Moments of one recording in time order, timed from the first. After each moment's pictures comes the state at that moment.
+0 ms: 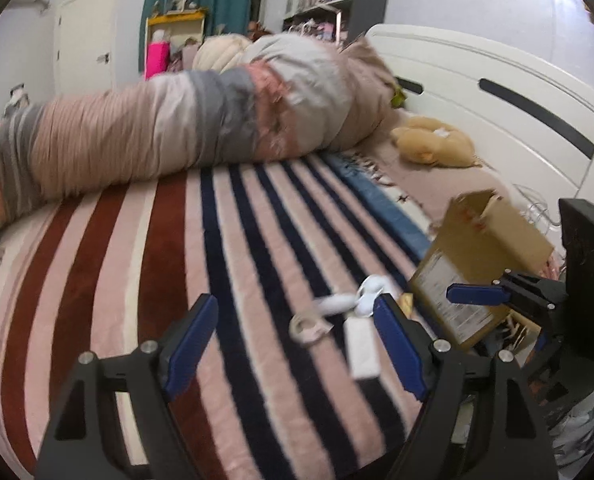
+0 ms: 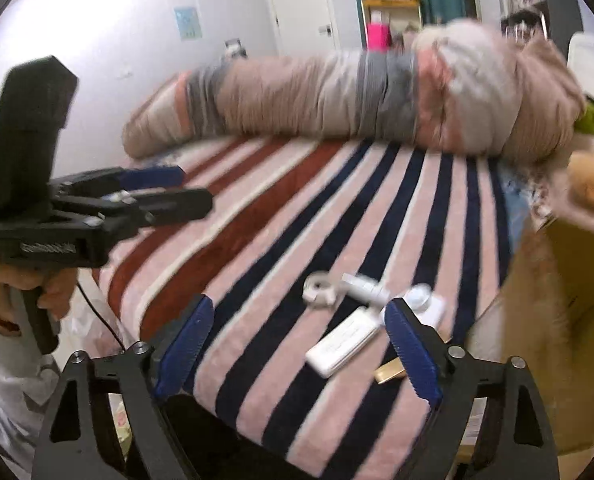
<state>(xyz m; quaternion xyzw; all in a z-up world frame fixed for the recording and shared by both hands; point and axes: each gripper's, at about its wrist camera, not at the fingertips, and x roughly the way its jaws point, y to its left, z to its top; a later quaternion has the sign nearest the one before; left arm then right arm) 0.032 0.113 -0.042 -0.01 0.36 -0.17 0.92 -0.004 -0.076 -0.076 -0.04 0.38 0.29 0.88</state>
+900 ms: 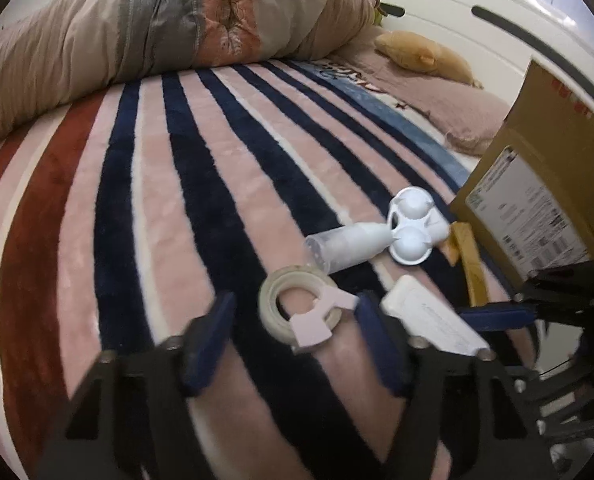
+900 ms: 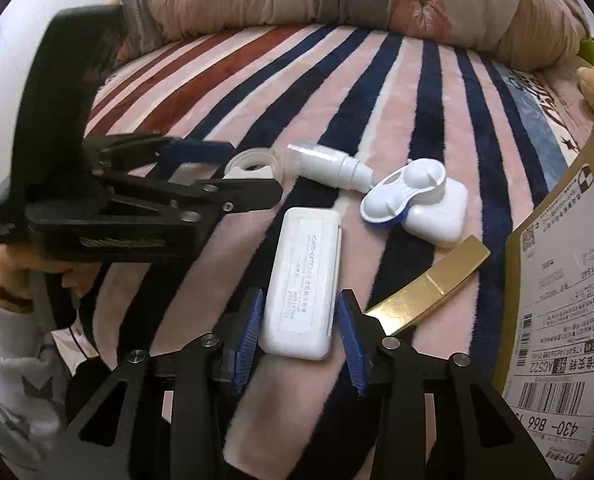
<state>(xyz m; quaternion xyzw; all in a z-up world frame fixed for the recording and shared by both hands) 0.121 0.056 -0.186 0.02 0.44 -0.25 0.86 0.046 -0.078 -0.181 -0.07 0.51 0.22 0.83</state>
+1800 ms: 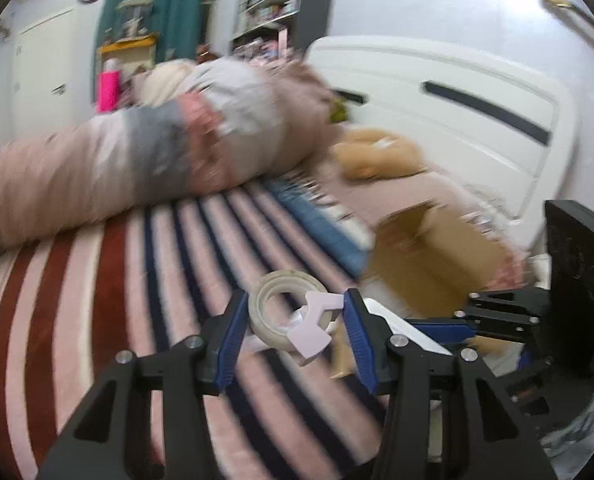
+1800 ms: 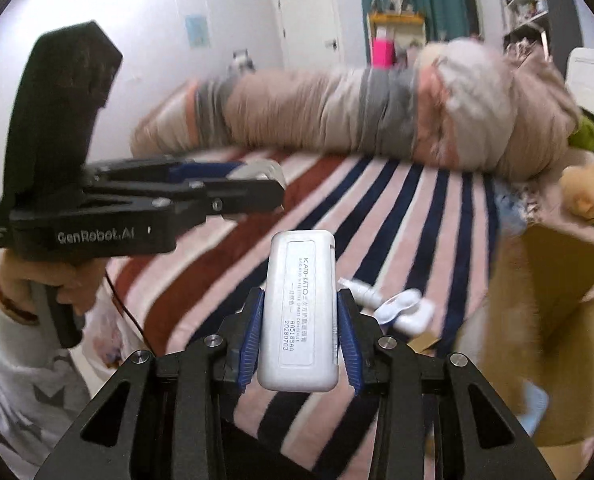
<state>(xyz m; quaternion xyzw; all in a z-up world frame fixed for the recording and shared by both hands) 0.022 0.040 0.009 0.01 0.30 -0.27 0.92 -0.028 -0.103 -0.034 -0.04 0.33 0.30 0.89</state>
